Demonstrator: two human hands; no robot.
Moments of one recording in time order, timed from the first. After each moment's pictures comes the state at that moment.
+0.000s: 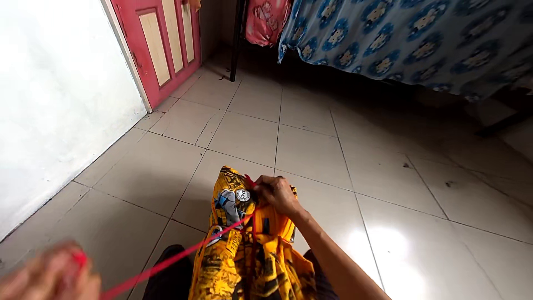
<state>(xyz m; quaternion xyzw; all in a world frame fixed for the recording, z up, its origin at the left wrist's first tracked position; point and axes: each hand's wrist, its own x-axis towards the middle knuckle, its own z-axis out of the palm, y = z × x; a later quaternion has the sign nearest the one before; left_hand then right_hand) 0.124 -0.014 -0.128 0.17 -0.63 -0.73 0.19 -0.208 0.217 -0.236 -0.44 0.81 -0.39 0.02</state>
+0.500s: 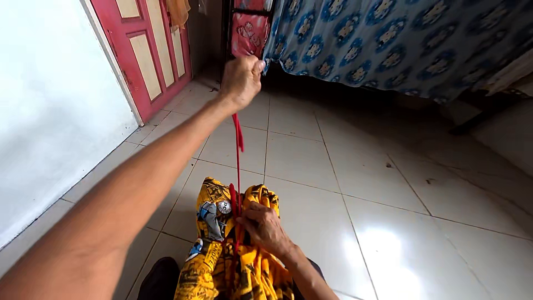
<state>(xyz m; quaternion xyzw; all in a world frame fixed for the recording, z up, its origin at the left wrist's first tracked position) -0.232 0.042 0.002 -0.04 -0.90 -0.33 0.29 -0.155 0.237 -0.244 -0.48 0.77 -0.40 -0.08</state>
